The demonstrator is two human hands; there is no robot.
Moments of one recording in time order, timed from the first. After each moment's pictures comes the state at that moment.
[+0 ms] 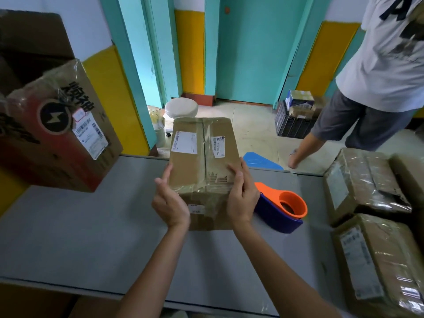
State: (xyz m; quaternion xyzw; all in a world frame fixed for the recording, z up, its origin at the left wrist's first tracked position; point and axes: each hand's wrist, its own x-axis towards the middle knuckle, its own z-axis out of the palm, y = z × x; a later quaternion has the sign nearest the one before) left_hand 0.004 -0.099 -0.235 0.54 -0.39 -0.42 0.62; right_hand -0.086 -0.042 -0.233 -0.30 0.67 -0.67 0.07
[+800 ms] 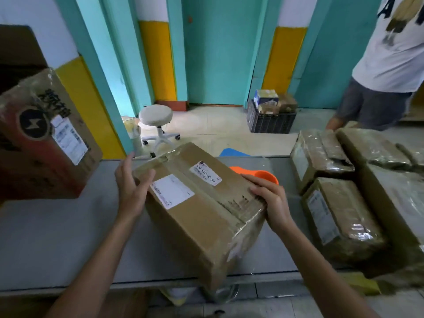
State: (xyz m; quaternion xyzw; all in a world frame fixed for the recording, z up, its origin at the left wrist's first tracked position) left_hand 0.086 -0.107 -0.209 0.43 -0.68 -0.45 0.39; right_hand -0.116 0.085 -0.202 -0.30 0.64 -0.64 0.30
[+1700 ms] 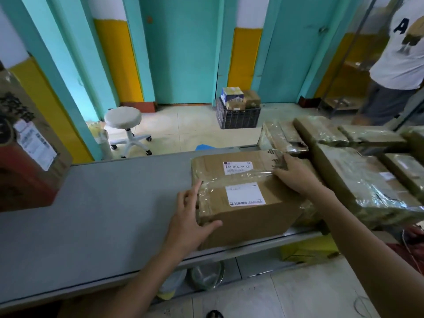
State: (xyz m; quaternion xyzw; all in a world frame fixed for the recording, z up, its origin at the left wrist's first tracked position) left_hand 0.069 0.025 -0.219 0.25 -0.86 -0.41 0.18; right_hand -0.170 0.165 -0.158 -0.24 0.95 -0.17 0.11
